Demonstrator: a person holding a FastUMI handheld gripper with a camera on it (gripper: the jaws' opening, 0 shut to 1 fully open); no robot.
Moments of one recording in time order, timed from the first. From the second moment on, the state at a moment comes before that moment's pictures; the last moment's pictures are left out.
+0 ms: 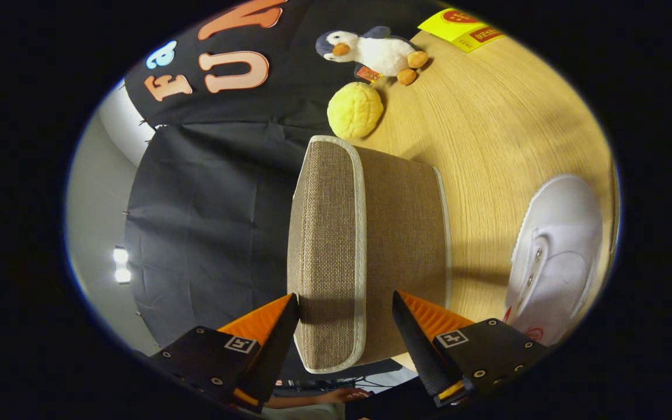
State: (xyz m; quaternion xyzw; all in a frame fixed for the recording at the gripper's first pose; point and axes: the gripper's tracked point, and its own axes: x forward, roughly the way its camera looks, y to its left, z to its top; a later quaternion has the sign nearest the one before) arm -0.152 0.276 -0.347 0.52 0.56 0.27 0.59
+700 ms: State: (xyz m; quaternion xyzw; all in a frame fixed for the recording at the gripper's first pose) arm -0.142 0.262 -0.317 0.56 0.54 0.28 0.56
